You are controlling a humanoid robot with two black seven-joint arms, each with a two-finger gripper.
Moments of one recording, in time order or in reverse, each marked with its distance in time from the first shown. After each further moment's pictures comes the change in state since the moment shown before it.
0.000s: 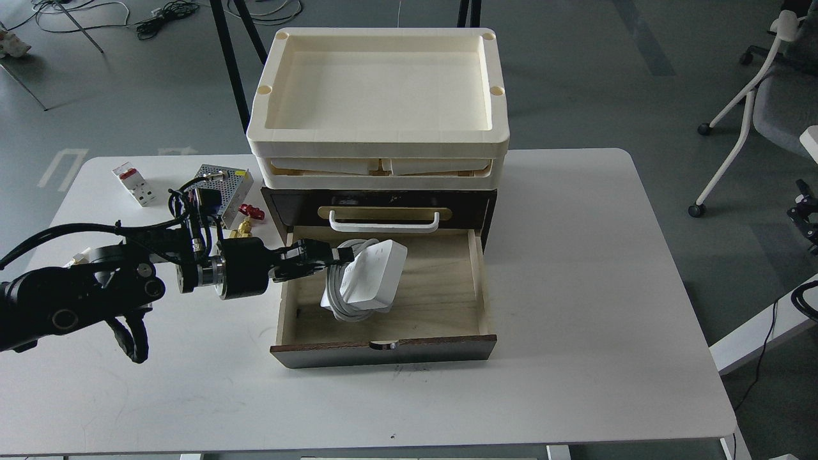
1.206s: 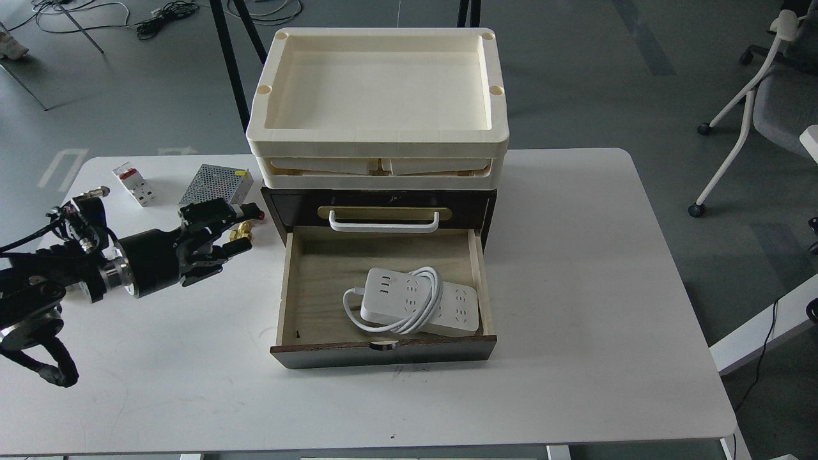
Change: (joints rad) left arm 0.309 0.208 -0.316 0.133 -0.367 -0.144 0.000; right arm -0.057 -0.028 0.060 0.006 0.010 0.000 0.050
